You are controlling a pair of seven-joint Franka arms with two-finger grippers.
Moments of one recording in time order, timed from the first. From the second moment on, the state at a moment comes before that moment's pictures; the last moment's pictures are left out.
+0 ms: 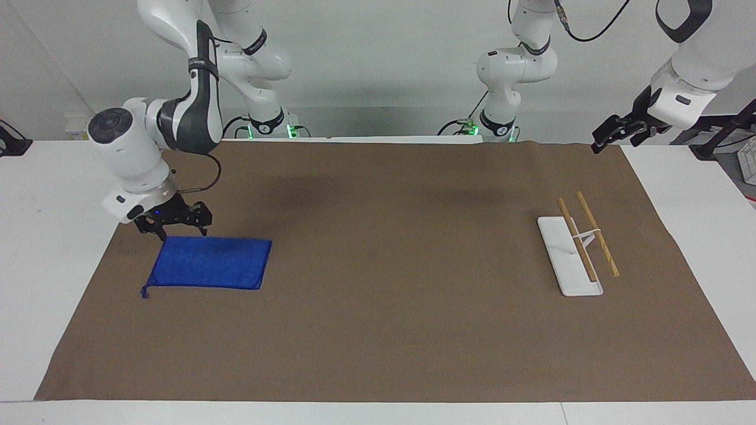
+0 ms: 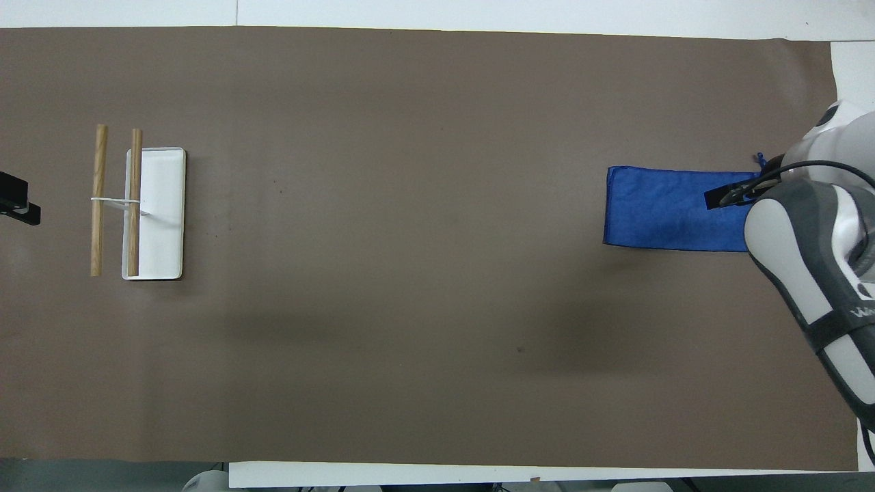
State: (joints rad) left arm 0.01 -0.01 -0.04 -1.53 0.00 1.34 -0.12; right arm -0.06 0.14 -0.07 -2.06 -0.04 2.21 -0.27
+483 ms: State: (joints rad) left arm 0.01 -0.01 -0.04 -1.53 0.00 1.34 -0.12; right arm -0.10 0.27 -0.07 -2.07 -0.03 2.36 -0.32
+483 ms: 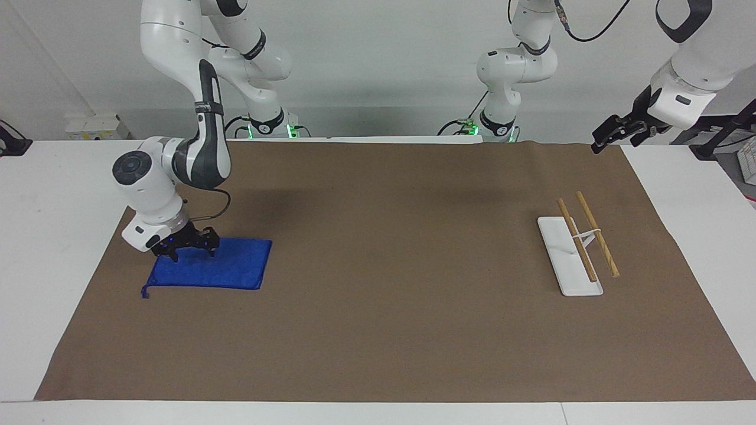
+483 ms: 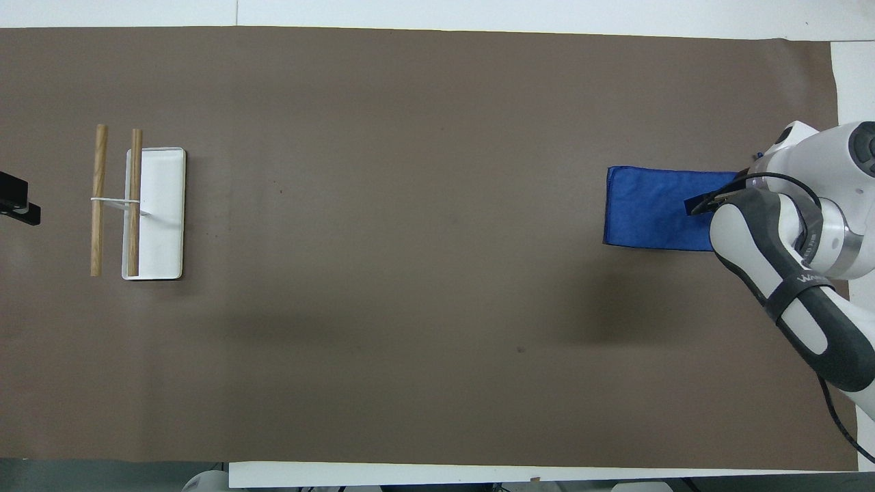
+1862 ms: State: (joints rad) left arm 0.01 -0.01 -0.04 -1.53 0.00 1.34 -0.12; right arm -0.10 0.24 -0.01 -2.00 0.12 2.16 -0.23
